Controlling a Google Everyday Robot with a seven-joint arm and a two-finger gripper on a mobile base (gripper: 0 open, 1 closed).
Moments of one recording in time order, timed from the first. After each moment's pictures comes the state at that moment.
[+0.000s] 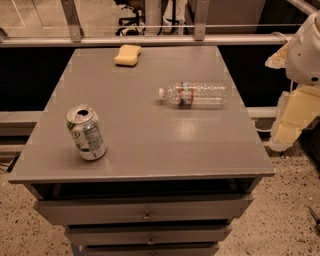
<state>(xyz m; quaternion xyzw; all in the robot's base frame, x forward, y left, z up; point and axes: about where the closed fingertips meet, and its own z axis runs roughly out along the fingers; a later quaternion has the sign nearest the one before) 0.438 -0.217 0.976 -0.60 0.78 -0.03 0.16</state>
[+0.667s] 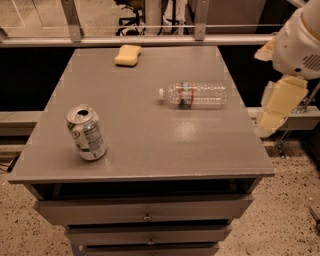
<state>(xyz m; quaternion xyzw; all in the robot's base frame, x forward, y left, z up) 0.468 -0.206 0.975 -0.60 0.77 -0.03 0.19</state>
